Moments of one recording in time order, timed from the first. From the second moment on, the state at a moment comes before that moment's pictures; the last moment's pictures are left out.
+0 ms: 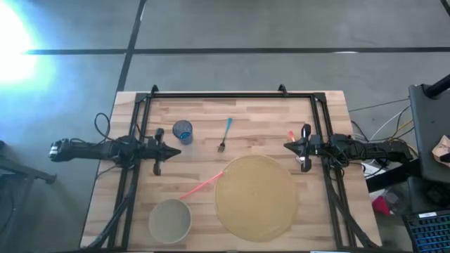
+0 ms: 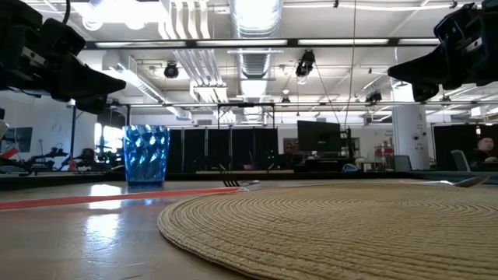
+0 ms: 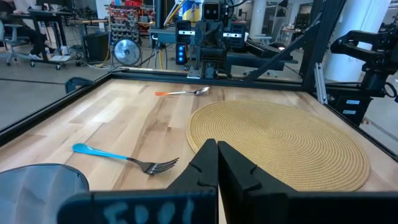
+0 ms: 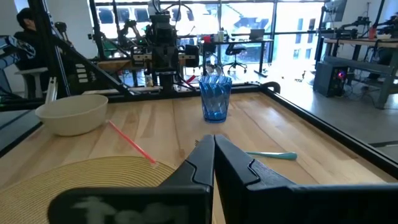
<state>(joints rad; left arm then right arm) -0.03 0.16 0.01 0.03 -0.07 -0.07 0.04 0.05 0.03 0.01 0.17 0.07</state>
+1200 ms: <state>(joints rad) -0.03 0.16 0.01 0.03 -0.07 -0.13 0.04 0.05 0.03 0.01 0.17 0.07</state>
